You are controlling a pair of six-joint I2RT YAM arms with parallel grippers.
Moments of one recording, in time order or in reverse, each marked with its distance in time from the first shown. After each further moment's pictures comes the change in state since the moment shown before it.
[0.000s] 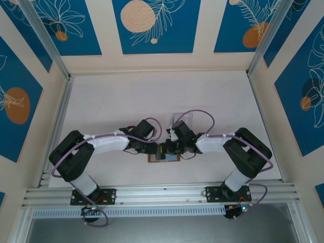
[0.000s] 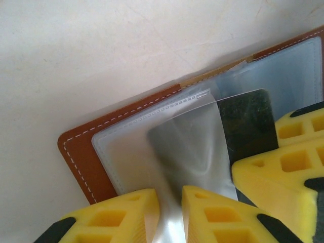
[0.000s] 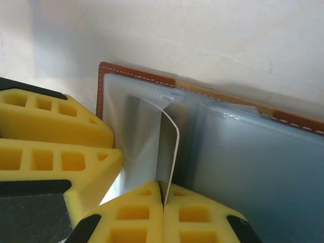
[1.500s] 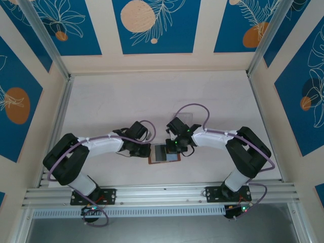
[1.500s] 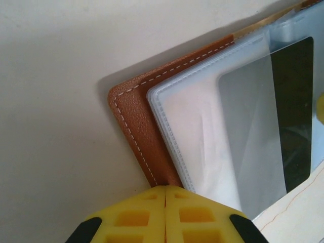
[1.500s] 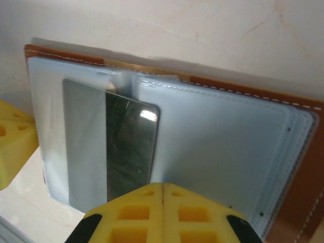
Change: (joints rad) left arm 0.070 -0.064 -0.086 -0.028 0.083 0.032; right arm 0.019 0.009 0.211 -0.488 0.171 -0.148
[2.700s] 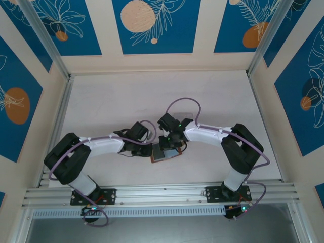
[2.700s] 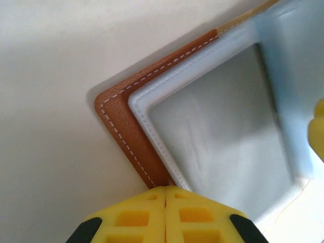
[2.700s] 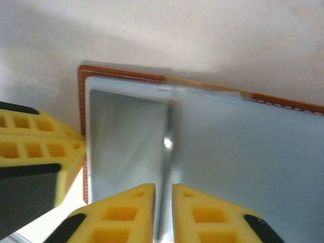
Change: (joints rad) left arm -0.024 0.019 -0.021 0.097 0.005 -0.034; right arm 0.053 0.059 0.192 -0.153 0.083 -0.037
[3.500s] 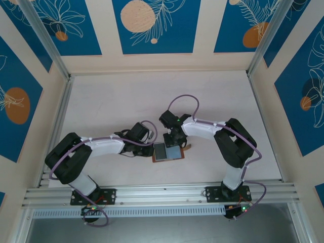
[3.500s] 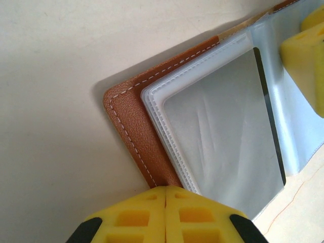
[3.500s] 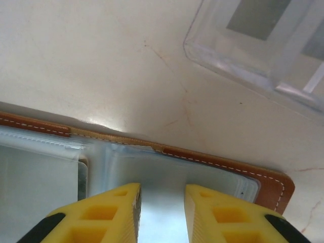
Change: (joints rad) left arm -0.008 0.003 -0.012 0.052 0.002 -0.001; right arm -0.055 0.111 0.062 -0.093 0.165 -0.108
